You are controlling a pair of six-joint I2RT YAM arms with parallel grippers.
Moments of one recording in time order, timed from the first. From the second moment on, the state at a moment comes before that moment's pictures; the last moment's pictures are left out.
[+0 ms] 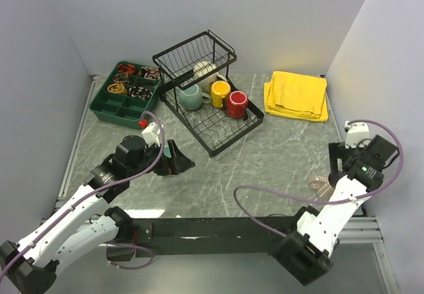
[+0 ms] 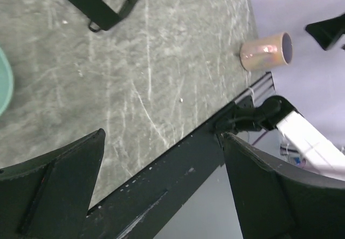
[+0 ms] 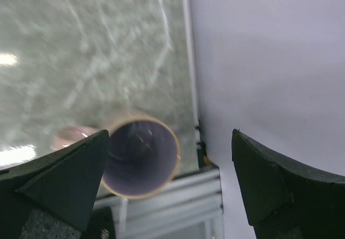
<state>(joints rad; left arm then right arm) -0.62 0.73 0.69 -0.42 0.27 -0.75 -0.73 0.77 0.90 -0.86 -0.21 -0.67</state>
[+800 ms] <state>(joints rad) -0.66 0.59 0.50 -0.26 0.32 -0.89 -0.94 1.16 0.78 -0.84 -0.33 -0.91</state>
